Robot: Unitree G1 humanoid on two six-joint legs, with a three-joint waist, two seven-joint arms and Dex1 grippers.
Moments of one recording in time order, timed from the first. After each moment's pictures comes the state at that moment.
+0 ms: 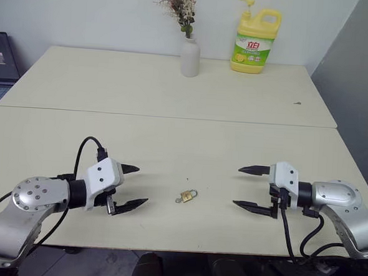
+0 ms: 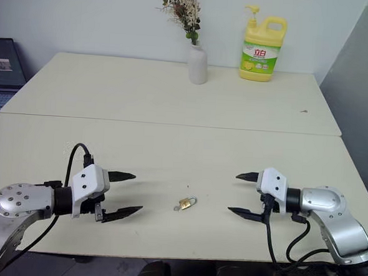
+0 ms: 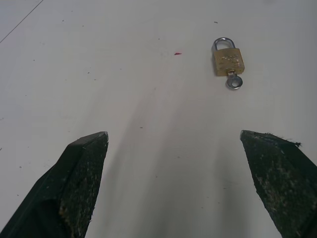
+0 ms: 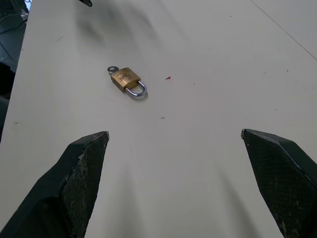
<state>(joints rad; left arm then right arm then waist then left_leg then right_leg) 0.11 0.91 0.16 -0.44 -0.34 0.34 -0.99 -0.16 -0.77 0.08 -0.34 0.35 0.28 1.06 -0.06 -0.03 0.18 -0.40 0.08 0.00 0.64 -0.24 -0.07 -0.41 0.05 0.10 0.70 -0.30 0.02</state>
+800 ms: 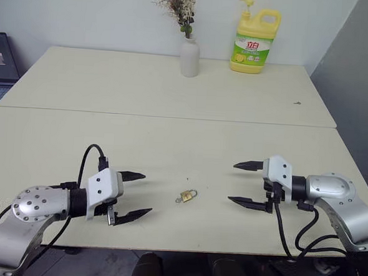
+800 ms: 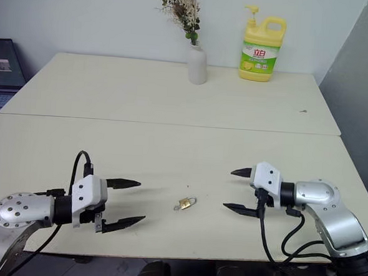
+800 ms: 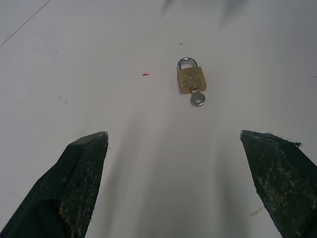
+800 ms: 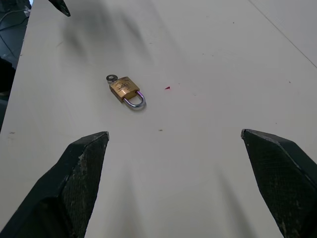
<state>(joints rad) 0.18 0.87 0.17 -0.43 -0.35 0.20 -1.06 -0.25 -0.77 0.14 -0.36 0.34 0.38 1.06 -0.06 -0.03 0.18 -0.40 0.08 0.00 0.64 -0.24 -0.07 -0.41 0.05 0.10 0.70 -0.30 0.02</state>
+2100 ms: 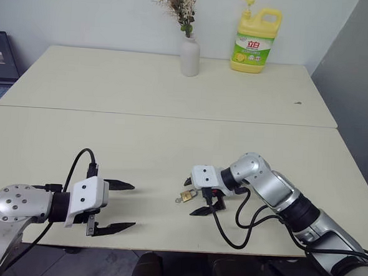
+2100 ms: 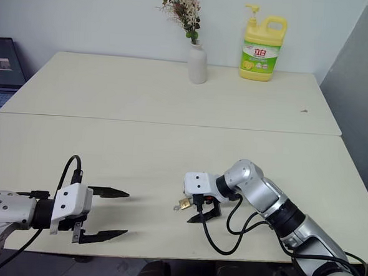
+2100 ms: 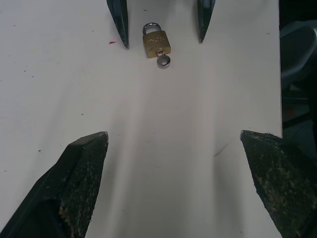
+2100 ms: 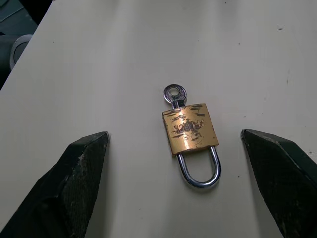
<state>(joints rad) 0.23 0.97 0.24 -0.39 -0.37 0.14 -1.21 -0.70 -0.45 0.65 0.02 0.00 0.39 1.24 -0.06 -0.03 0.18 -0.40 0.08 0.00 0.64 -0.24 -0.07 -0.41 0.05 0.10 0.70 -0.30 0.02</state>
